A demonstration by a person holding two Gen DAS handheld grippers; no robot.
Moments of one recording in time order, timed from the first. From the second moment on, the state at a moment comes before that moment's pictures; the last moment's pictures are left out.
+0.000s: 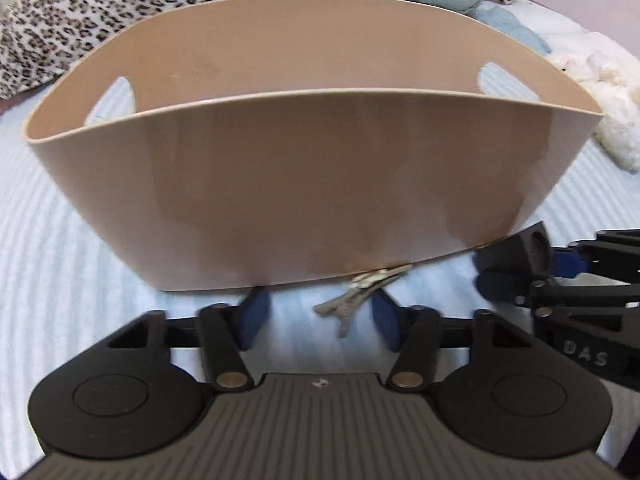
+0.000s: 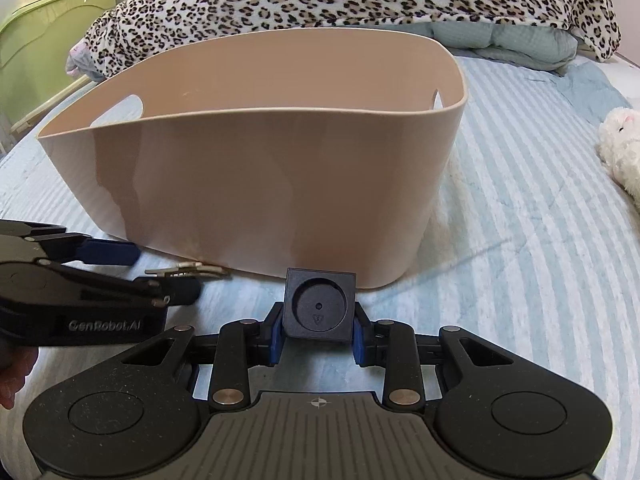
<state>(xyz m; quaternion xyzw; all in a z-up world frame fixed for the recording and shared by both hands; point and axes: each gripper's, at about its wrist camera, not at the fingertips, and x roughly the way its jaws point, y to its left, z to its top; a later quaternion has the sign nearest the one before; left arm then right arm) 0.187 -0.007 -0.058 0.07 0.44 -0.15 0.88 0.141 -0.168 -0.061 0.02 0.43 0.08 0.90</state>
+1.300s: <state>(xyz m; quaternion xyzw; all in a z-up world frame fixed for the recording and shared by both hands) 0.114 0.039 0.063 0.02 0.35 -0.18 0.92 0.088 -0.193 0.042 0.05 0.32 0.12 0.94</state>
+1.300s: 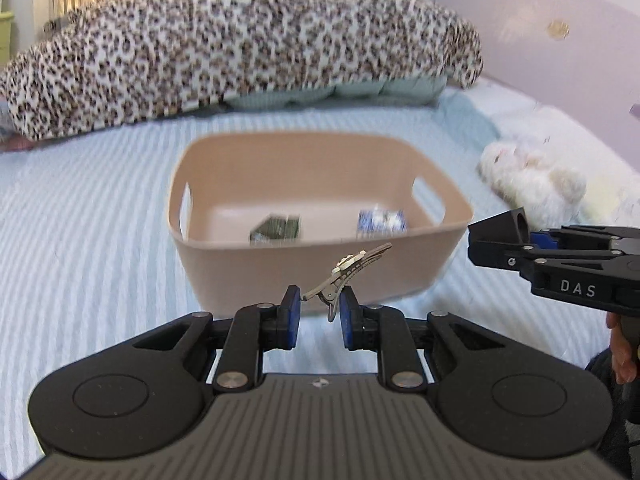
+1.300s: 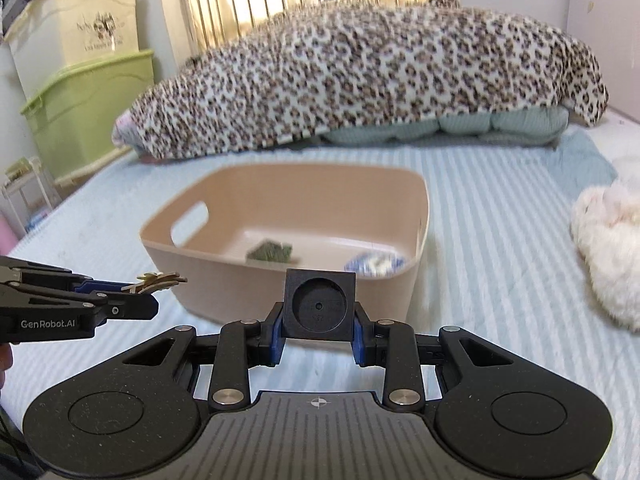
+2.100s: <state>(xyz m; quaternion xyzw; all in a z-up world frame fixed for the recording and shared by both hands) 0.223 0.011 0.050 -0.03 0.36 -0.09 0.93 0.172 -0.174 0.077 0.00 0.28 0.10 0.95</state>
